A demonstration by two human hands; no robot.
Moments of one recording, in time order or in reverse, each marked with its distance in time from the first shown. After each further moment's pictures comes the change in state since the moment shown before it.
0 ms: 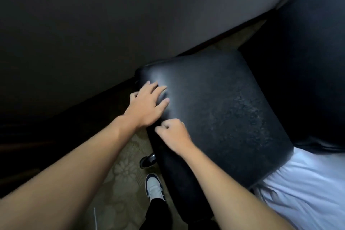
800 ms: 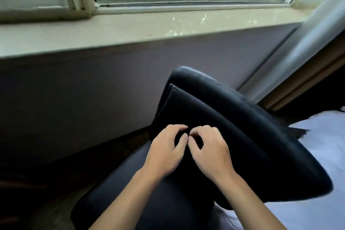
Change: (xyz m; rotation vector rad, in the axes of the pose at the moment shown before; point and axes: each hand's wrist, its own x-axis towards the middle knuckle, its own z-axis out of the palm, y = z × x) left_hand -0.144 0.204 -0.172 -0.555 0.431 0.198; right_hand -0.193 -0.153 -0.222 -0.407 0.578 -0.503
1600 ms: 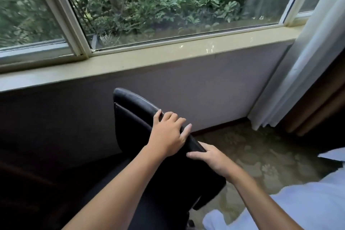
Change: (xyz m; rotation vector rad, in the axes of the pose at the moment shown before) left_hand 0.061 0.178 0.155 0.896 0.106 0.076; right_hand 0.024 0.215 -0.150 0.783 -0.748 0.128
